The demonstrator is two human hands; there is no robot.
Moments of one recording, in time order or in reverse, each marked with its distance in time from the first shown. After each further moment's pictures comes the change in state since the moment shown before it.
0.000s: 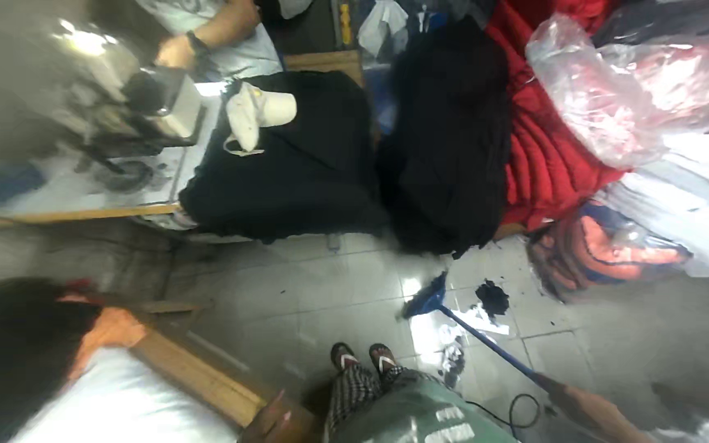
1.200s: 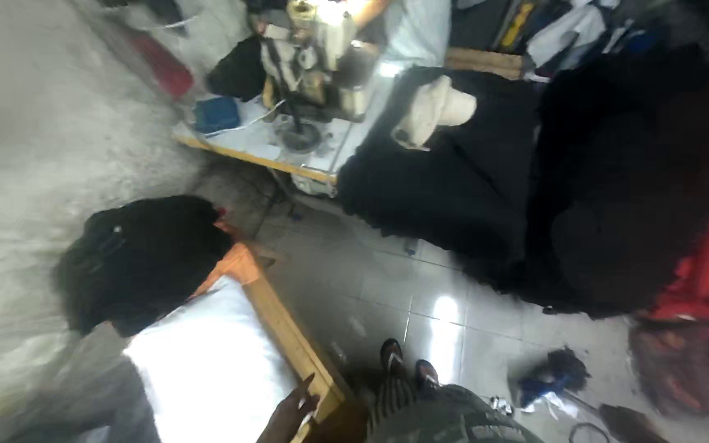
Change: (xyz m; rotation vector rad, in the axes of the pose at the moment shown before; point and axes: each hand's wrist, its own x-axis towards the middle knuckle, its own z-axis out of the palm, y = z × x) left_hand 0.011 -0.107 -0.110 -0.181 0.031 -0.243; right_hand 0.082 -0.201 -0.073 -0.383 -0.011 0.214
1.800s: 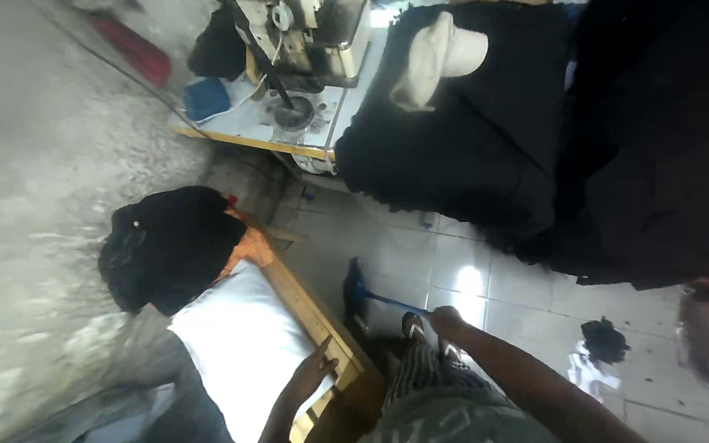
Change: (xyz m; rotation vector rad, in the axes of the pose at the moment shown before) left_hand 0.024 0.019 -0.012 0.148 -0.088 -0.095; right_hand -0.081 -0.320 -0.054 -0.191 -0.015 -0.842
